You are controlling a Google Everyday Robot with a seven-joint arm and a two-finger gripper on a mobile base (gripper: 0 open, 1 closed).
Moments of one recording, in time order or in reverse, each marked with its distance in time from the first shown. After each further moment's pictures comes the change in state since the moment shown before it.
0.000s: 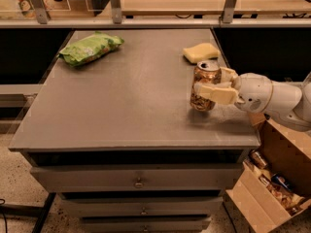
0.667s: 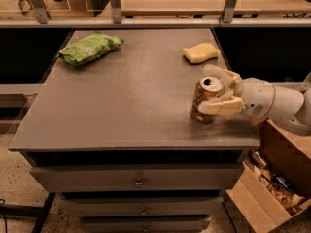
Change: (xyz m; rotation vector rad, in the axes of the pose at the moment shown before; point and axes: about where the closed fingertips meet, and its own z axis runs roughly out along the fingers) arm 0.008 0.007 -0.007 -0.001 0.009 -0.003
